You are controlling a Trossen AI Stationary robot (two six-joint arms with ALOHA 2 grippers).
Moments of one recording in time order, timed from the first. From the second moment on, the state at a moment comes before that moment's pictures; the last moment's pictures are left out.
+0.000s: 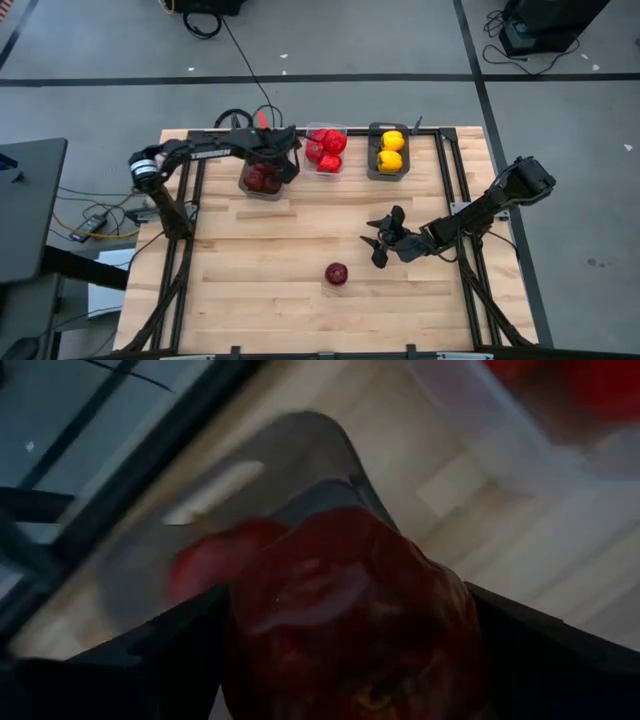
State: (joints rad) left arm 0.44 1.68 1.28 -0.84 -0.36 -0.32; right arm 0.42 1.49 0.36 0.45 0.73 0.60
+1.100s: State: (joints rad) left arm 0.52 1.81 1.38 -0.81 -0.37 -0.32; right arm 0.48 1.49 0.36 0.37 0.75 0.72
